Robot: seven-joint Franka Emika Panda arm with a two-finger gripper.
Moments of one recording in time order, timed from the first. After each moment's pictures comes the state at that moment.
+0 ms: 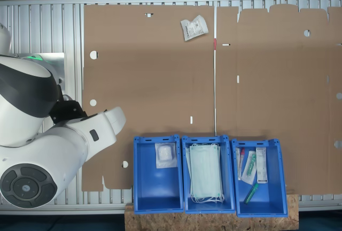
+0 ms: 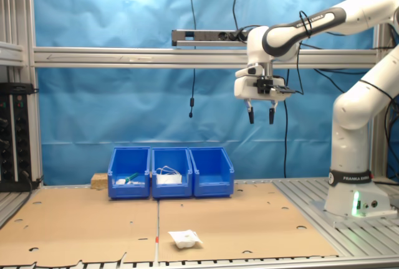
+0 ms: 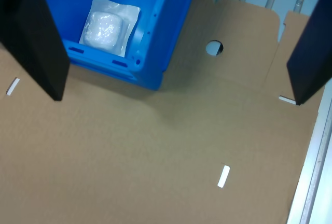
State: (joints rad) arm -0.44 -0.79 -0.13 -2.75 0.08 1.87 -1.71
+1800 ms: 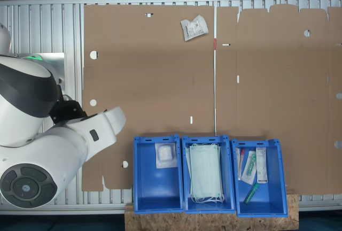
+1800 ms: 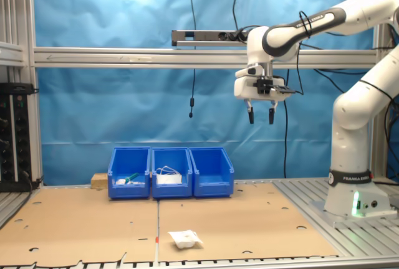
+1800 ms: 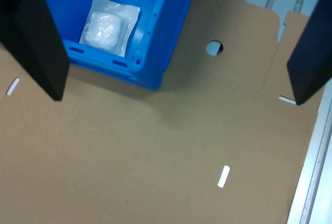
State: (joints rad) arm -0.44 -0.79 -0.13 -2.75 0.08 1.87 -1.71
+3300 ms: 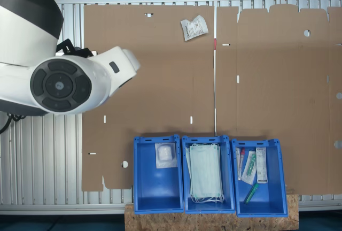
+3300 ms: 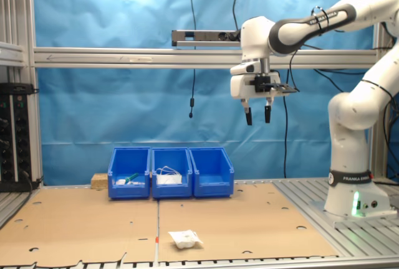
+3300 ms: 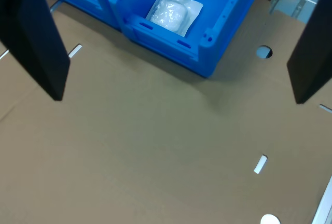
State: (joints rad) arm -0.19 -0.79 0.04 -2.72 0.08 1.88 -1.51
